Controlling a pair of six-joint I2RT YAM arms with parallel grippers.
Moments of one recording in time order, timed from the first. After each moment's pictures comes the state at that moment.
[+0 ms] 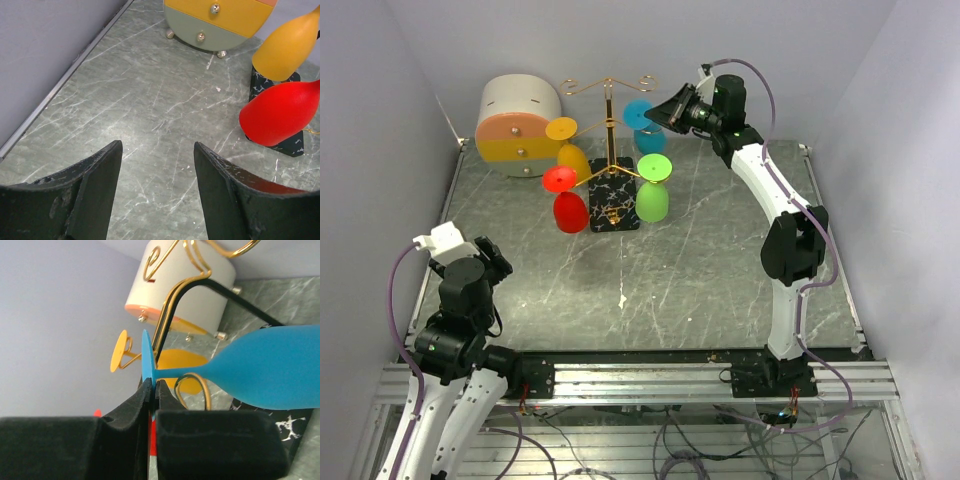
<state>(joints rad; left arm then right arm) -0.29 0.38 0.72 -0.63 -0.60 -0.40 0.30 2.12 2.04 -0.05 -0.62 0.89</state>
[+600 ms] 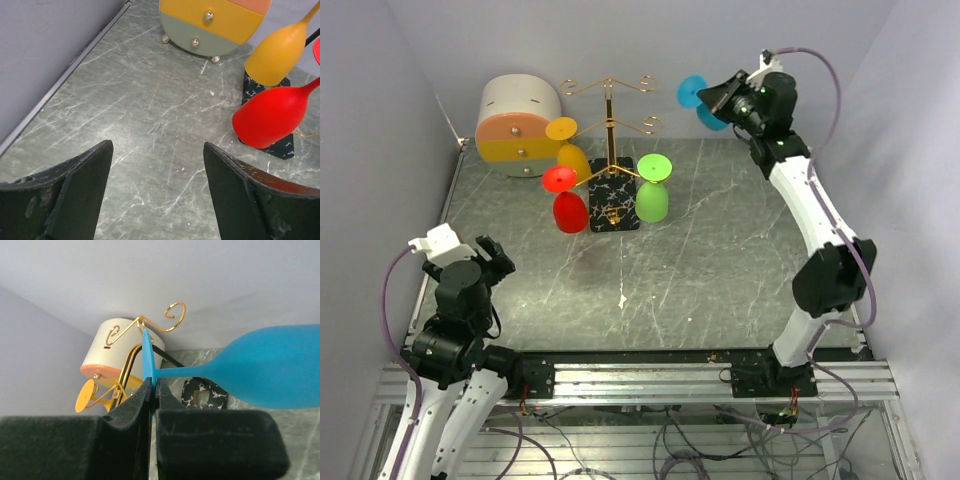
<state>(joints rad) -0.29 0.37 0.73 -0.63 -0.60 -0.41 0.23 1.83 1.82 -0.04 -0.25 0.69</state>
